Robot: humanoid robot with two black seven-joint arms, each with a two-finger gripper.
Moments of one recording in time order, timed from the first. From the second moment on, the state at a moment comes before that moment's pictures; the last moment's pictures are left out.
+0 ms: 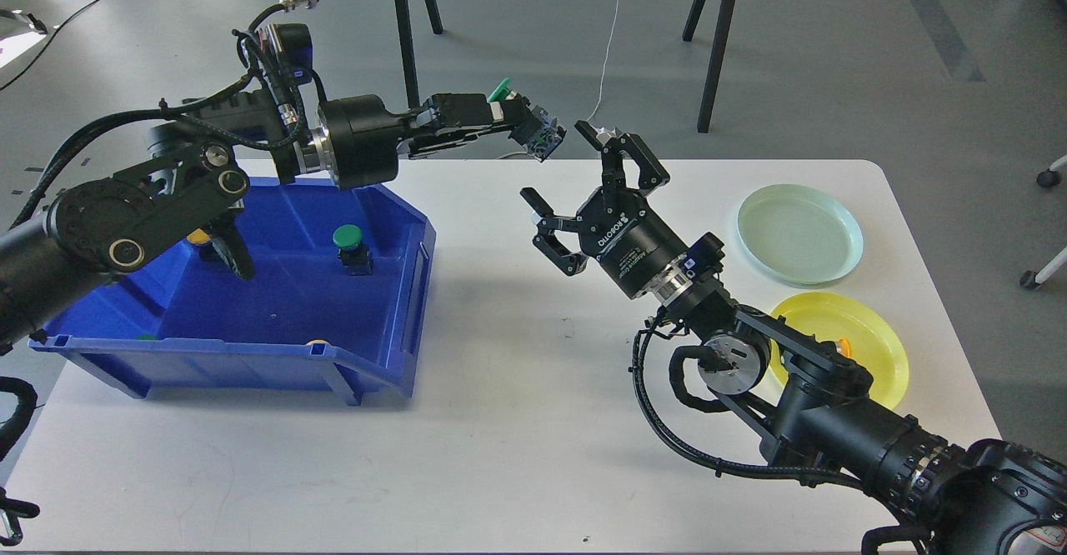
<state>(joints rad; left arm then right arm) -1.01 0.46 -0.44 -0.99 1.12 -0.49 -0.49 0.64 0.00 0.60 0.84 -0.24 0.49 0.49</state>
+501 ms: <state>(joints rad) -1.01 0.46 -0.44 -0.97 1.11 -0.49 -0.49 0.68 0.00 0.58 0.84 -0.24 0.49 0.49</state>
